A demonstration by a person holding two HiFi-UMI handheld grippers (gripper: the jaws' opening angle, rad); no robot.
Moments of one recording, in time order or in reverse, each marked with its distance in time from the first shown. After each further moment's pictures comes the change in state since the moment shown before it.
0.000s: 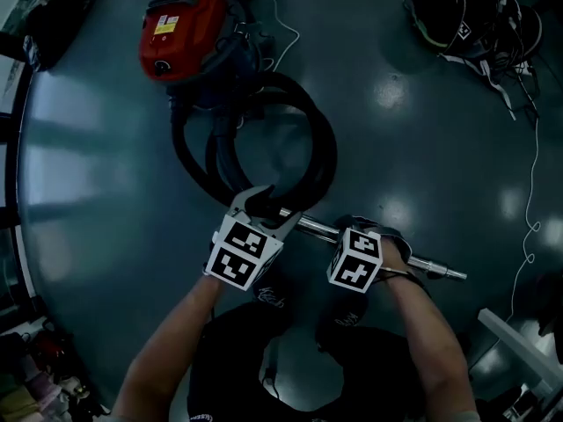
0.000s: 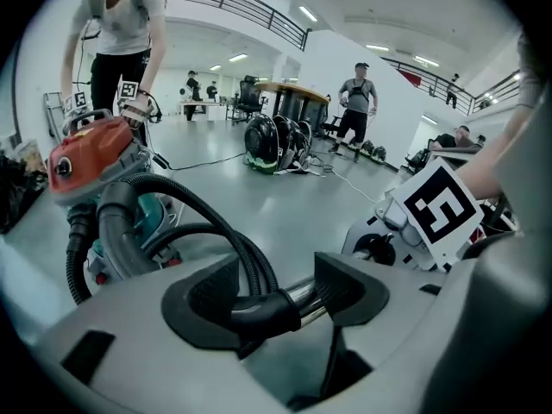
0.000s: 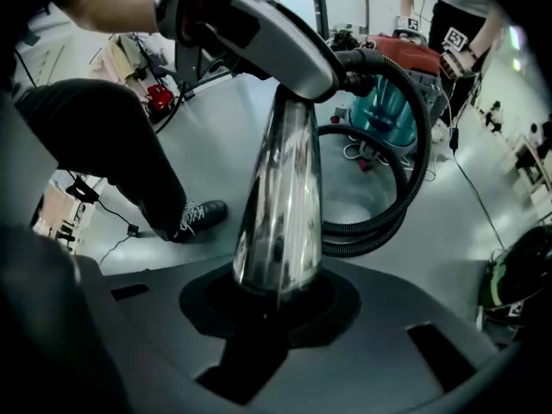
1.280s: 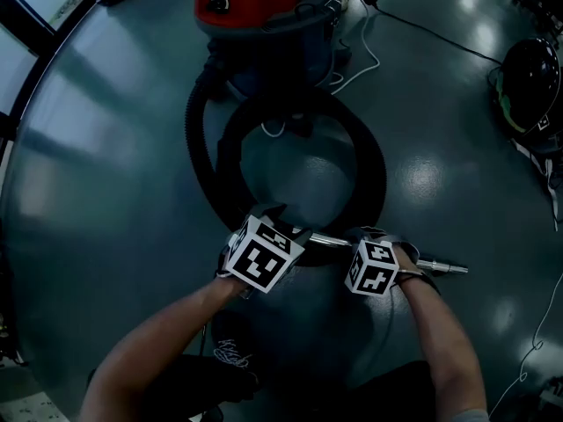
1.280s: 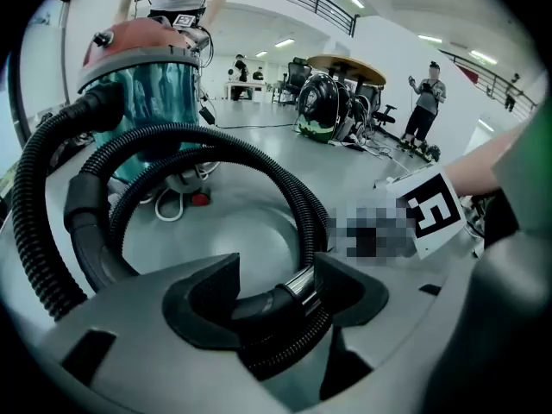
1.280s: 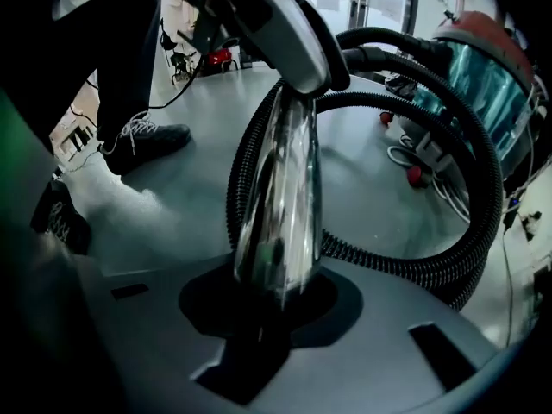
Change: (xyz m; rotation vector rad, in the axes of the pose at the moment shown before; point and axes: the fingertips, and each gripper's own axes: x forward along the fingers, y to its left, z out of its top) left arm 0.156 0.114 -0.150 -0.219 0.034 0.224; right arm 0.239 -0.126 -0.013 -0.482 -0.043 -0.008
